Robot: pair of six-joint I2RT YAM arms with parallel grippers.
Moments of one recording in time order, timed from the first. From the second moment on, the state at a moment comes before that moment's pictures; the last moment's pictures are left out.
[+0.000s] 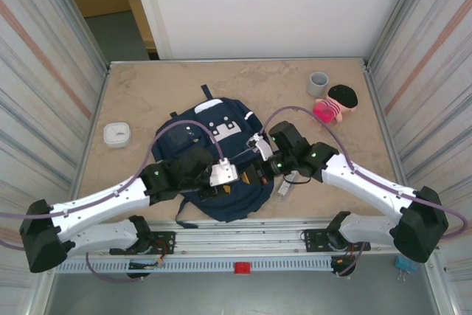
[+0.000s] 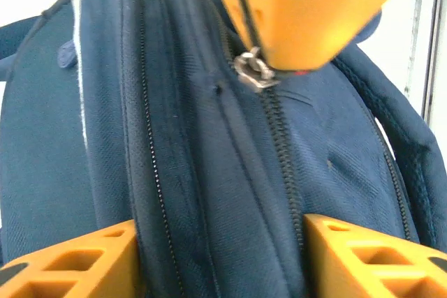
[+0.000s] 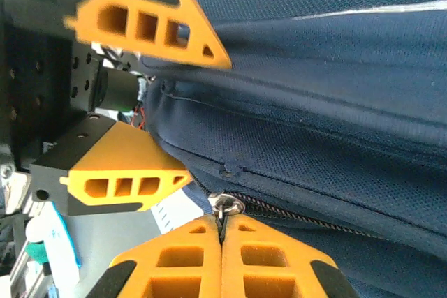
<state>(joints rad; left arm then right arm) -1.01 1.04 0.74 -0.50 0.02 0.38 0.79 1.18 0.85 -0.52 -0.60 0.41</state>
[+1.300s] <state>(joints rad) -0.97 0.99 0.69 -0.49 0.04 0.33 0.79 1.16 0.79 -0.40 -0.68 0.49</state>
